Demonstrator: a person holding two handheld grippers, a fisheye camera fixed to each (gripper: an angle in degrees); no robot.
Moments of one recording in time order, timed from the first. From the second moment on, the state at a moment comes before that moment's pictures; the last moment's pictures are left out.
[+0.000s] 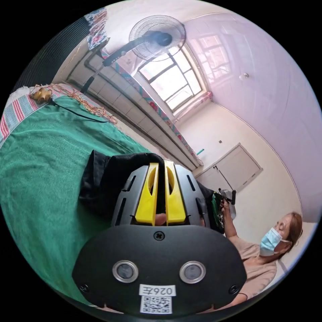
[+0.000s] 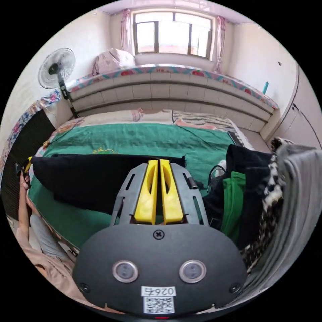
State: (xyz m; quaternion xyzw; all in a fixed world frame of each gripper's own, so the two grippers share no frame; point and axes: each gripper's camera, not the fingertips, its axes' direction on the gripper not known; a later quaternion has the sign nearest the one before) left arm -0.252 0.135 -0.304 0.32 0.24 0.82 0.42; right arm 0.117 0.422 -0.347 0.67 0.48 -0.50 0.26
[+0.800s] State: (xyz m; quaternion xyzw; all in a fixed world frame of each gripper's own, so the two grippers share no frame) left arm -0.115 0.169 -0.132 0.49 -0.14 0.75 0.42; right arm 0.514 0.311 -1.069 0.71 0.38 -0.39 0.44
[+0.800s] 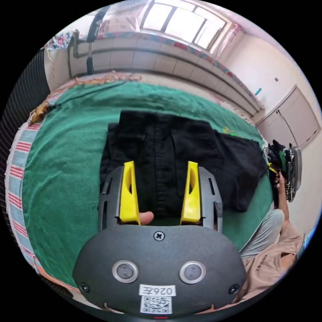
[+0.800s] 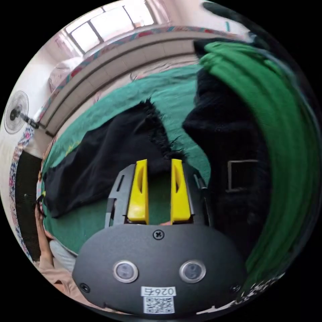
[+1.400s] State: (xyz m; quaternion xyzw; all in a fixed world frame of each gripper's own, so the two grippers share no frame) left arm -0.064 0.195 -0.182 0.54 -0.09 0.71 0.43; right arm 0.639 0.282 -1.092 0.69 0.48 -0.42 0.34
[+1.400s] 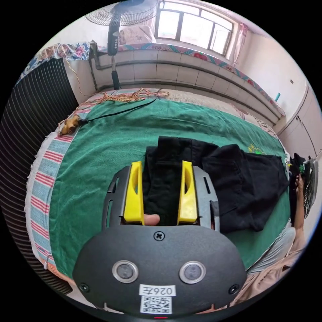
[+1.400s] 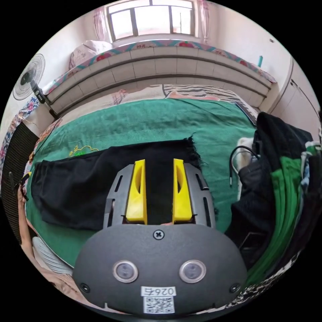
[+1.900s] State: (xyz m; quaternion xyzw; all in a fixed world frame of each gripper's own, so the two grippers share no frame) left arm -0.031 0.144 -0.219 0.49 -0.03 0.73 0.48; right arm 0.770 0.183 -1.155 0.75 0.50 -0.28 0.33
